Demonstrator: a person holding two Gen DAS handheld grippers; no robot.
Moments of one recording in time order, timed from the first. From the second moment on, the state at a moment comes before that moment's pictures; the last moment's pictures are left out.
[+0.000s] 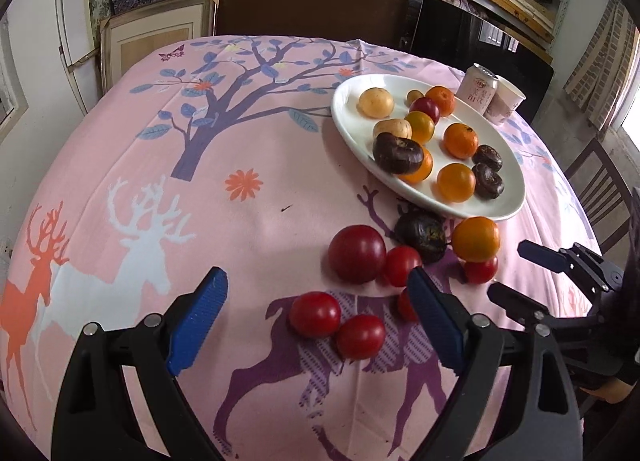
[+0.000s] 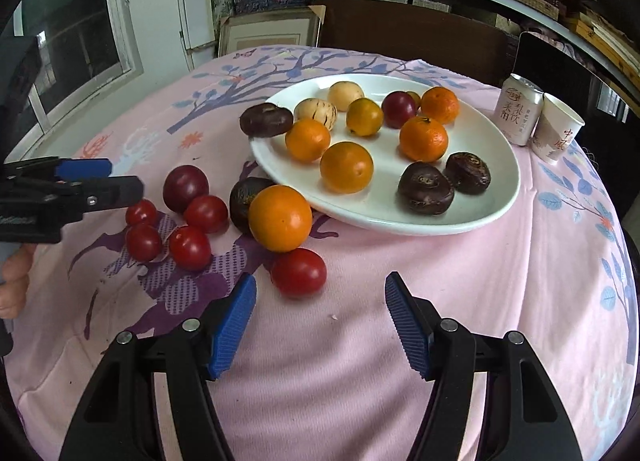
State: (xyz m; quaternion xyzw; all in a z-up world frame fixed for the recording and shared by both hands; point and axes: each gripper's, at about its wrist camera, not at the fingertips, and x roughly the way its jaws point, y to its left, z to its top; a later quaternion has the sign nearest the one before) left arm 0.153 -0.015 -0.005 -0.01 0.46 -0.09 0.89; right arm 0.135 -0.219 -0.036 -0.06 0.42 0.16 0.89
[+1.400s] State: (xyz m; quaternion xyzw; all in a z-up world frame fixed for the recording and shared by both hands) left arm 0.138 -0.006 -0.028 0.11 0.41 -0.20 0.88; right arm 0.071 -0.238 -0.028 -0.02 0.42 0.19 0.89
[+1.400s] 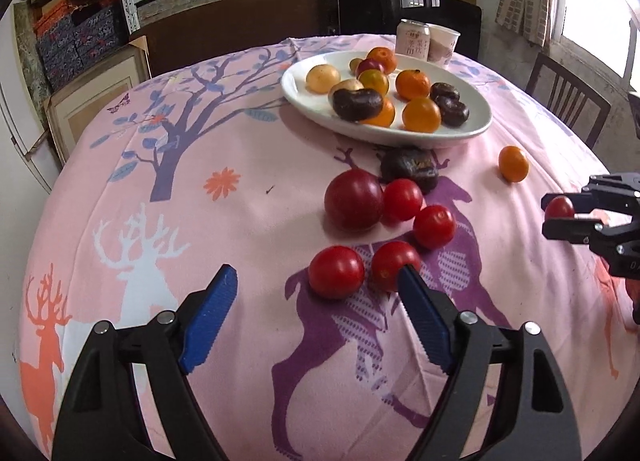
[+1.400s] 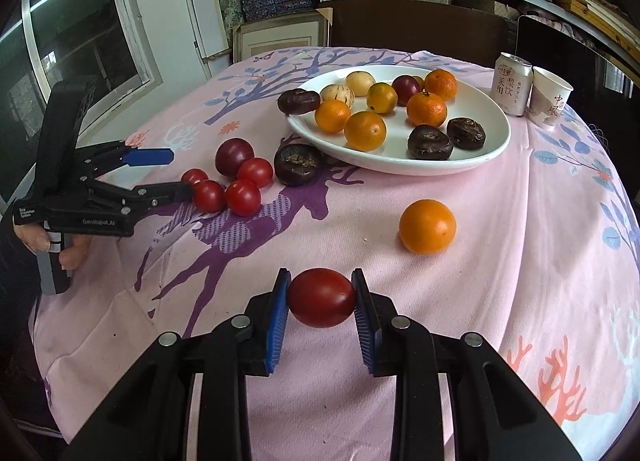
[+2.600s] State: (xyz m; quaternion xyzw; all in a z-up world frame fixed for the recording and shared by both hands) left arm 0.131 -0.018 -0.012 0.09 0.42 -0.25 0.87; right arm 0.076 -0.253 -0.007 -0.01 0.40 0.18 0.90
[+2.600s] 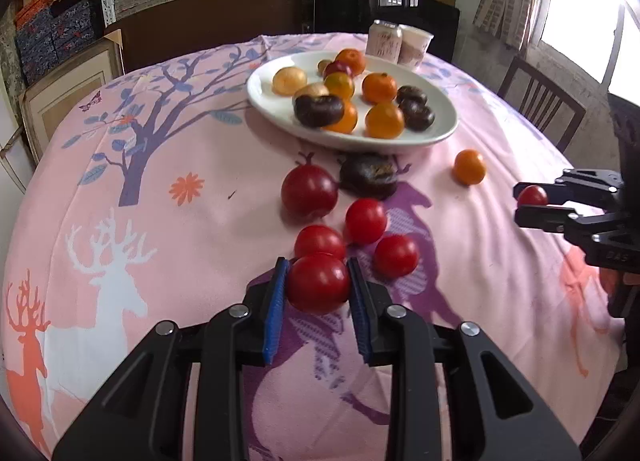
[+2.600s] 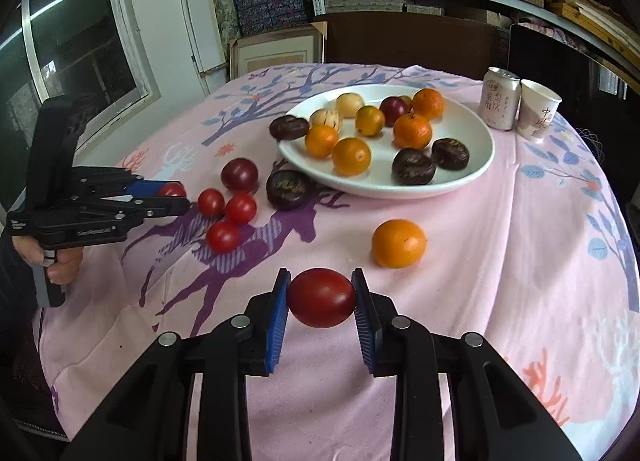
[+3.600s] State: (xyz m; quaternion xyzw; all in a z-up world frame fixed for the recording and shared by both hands) left arm 0.219 -0.106 0.018 -0.08 0.41 -0.18 0.89; right arm 0.187 -0.308 -0.016 0.16 0.37 0.11 0.91
